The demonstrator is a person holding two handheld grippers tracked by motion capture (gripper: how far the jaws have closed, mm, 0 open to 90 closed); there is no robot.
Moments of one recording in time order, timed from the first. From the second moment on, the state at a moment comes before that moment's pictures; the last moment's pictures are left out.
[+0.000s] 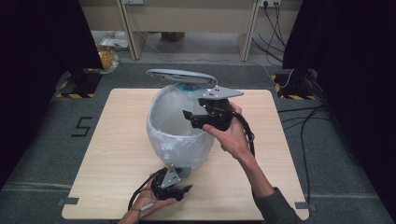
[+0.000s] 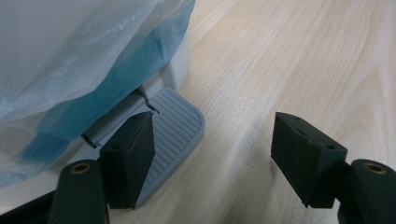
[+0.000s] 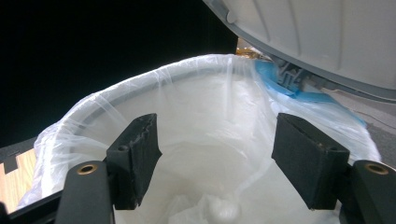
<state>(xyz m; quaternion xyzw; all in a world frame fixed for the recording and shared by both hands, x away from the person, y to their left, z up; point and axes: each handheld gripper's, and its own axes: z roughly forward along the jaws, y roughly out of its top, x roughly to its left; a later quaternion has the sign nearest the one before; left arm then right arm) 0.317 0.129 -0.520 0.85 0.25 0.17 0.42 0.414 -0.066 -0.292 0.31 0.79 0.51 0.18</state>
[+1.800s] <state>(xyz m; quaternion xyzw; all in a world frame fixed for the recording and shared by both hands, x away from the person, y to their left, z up) 0.318 0.130 -0.520 0.85 0.25 0.17 0.42 0.397 -0.206 -0.347 0.43 0.72 0.47 0.26</state>
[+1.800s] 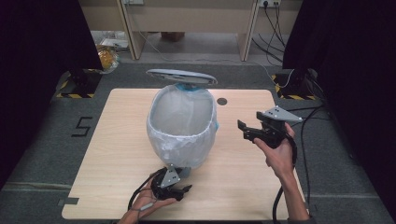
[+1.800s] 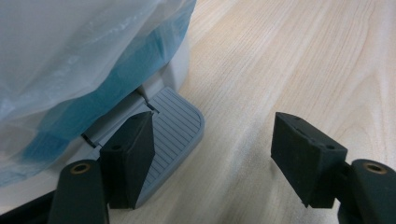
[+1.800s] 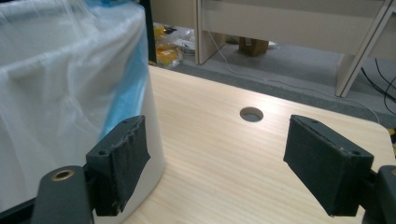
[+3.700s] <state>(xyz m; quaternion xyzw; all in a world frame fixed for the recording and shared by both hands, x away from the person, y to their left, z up) 0.318 0.130 -0.520 0.85 0.26 0.16 0.42 0.352 -0.219 -0.492 0.48 0.76 0.38 0.23</state>
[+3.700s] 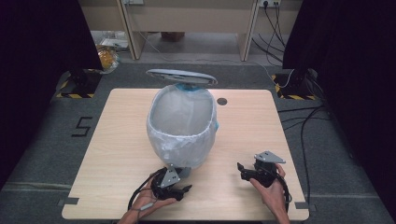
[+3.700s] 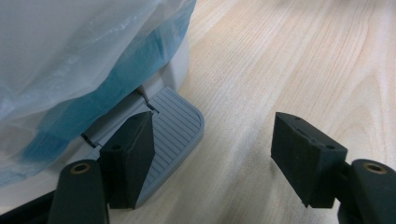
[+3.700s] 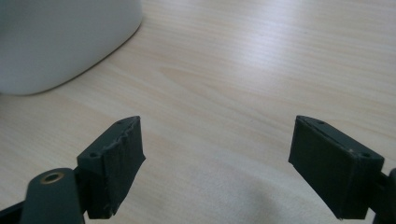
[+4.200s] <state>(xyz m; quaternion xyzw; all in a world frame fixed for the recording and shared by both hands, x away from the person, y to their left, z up) 0.318 0.130 -0.520 0.86 0.25 0.16 0.42 0.347 -0.216 -0.502 0.48 0.78 0.35 0.22</state>
